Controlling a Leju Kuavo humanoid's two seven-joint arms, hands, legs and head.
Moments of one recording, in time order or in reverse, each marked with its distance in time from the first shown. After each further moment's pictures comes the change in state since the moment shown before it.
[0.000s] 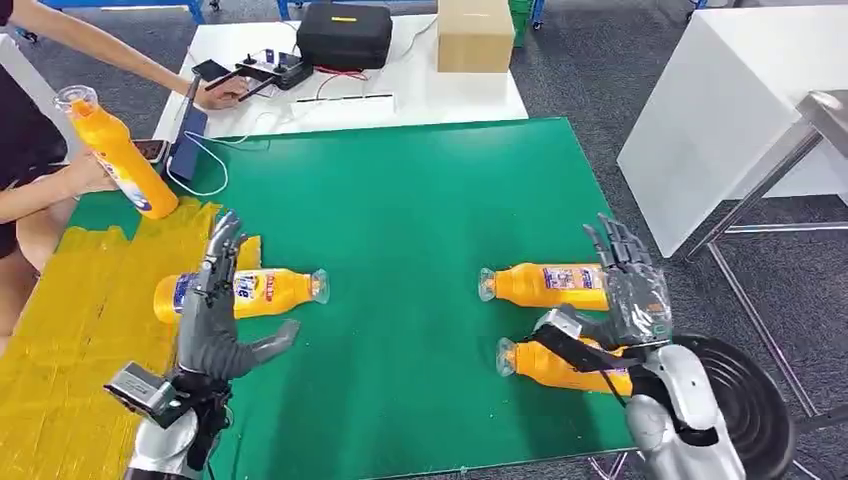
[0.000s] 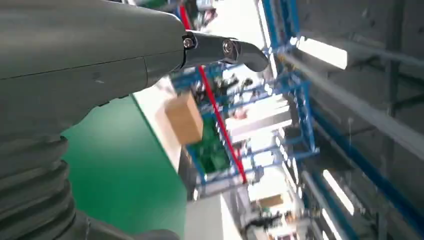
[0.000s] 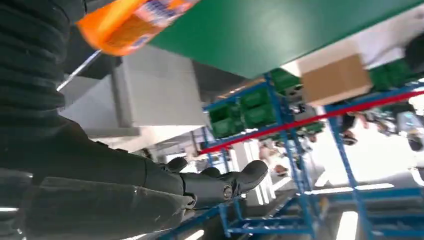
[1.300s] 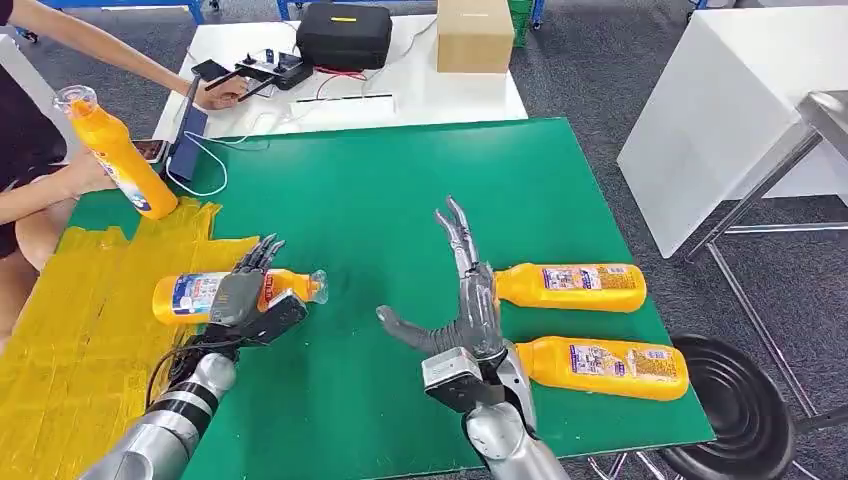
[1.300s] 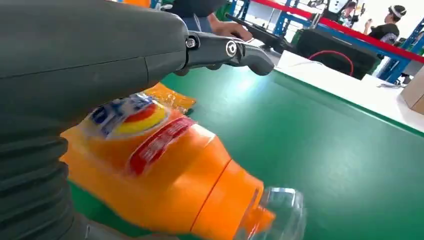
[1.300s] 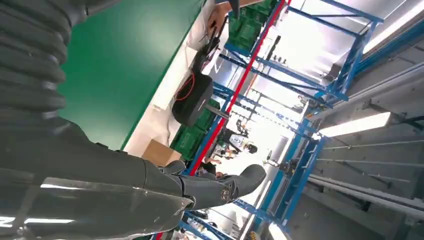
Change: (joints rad) left arm -0.445 0.064 0.058 1.003 -0.691 0.512 0.159; right arm -0.082 0.438 0.388 0.106 -0.513 -0.177 -0.383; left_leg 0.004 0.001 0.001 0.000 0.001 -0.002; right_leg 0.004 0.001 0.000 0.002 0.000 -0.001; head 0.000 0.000
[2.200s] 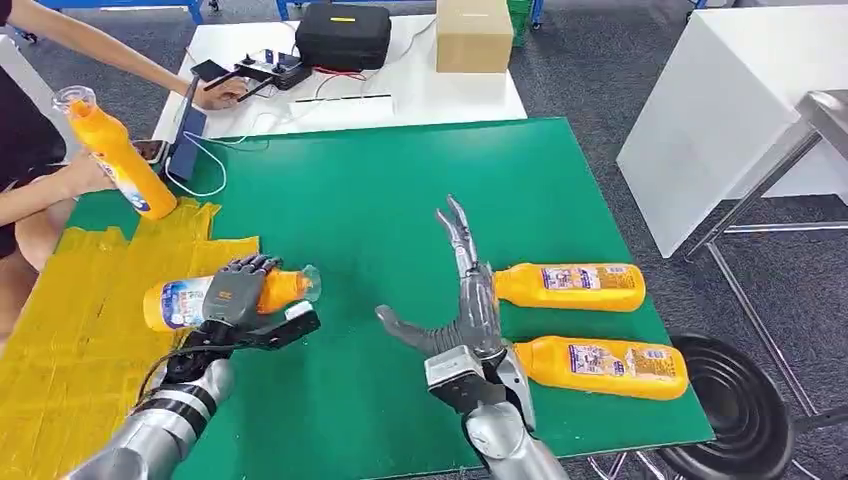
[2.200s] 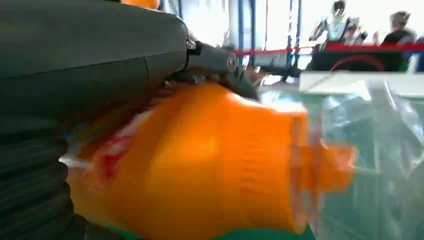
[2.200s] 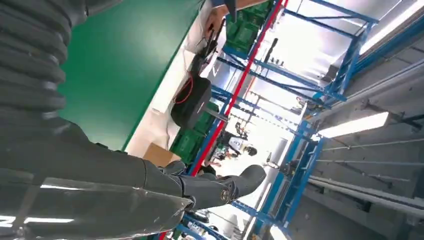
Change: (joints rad) left arm -0.005 0.052 -0.128 -0.036 -0.394 0.191 0.261; right arm 0.001 0.009 -0.002 0.000 -0.027 0.013 -0.009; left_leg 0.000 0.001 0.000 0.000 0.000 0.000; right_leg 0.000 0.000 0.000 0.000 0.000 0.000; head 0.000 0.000
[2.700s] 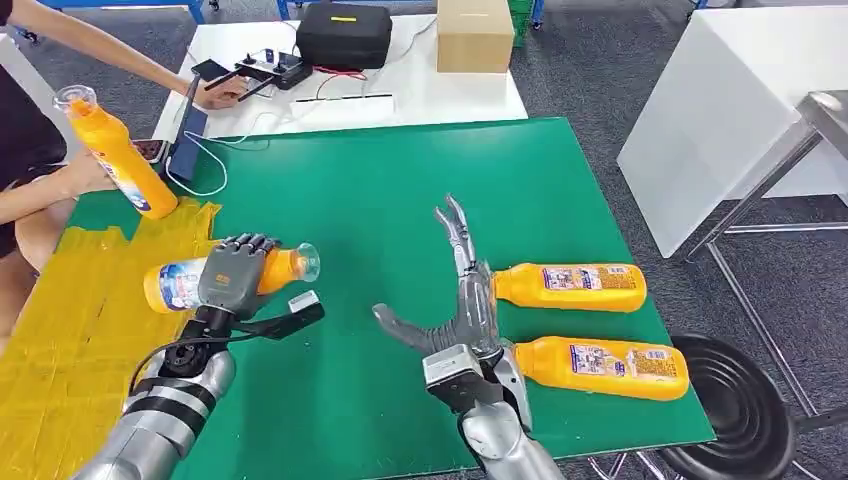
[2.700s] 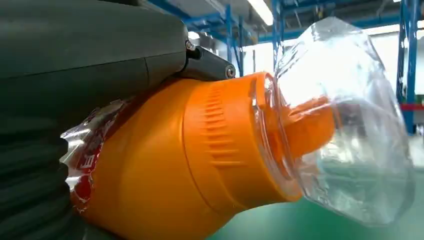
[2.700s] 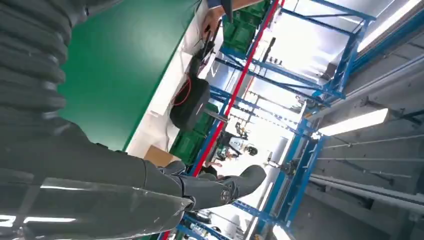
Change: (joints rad) left arm 0.039 -0.003 0.004 -0.159 -0.103 0.009 0.057; right arm 0.001 0.011 -0.001 0.000 0.000 0.001 0.001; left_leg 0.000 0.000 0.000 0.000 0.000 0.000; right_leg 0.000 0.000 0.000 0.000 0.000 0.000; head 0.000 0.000
